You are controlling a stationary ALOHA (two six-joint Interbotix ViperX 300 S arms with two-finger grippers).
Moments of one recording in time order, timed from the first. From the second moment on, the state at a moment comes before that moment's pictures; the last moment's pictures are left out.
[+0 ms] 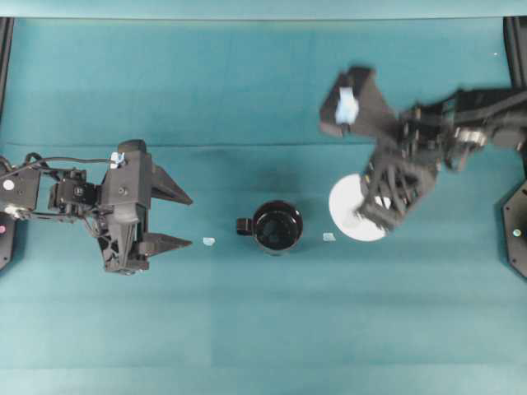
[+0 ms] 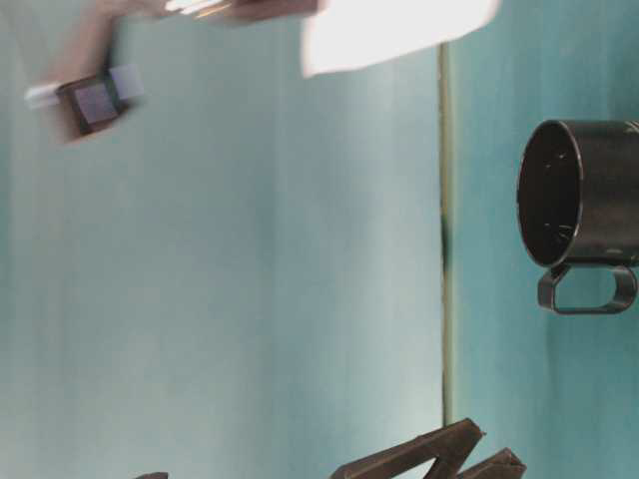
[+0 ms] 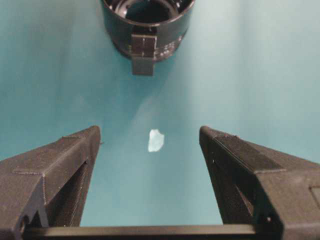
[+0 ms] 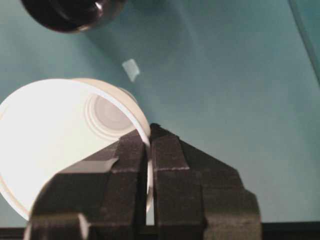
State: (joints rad) left arm -0.01 -0.26 0.96 0.01 -0.06 -0.05; right arm -0.13 -0.22 0.41 0.07 1.07 0.33
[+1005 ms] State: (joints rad) left arm -0.01 -0.26 0.96 0.01 -0.06 -0.05; right arm -0.10 0.07 0.19 0.04 0.98 0.31
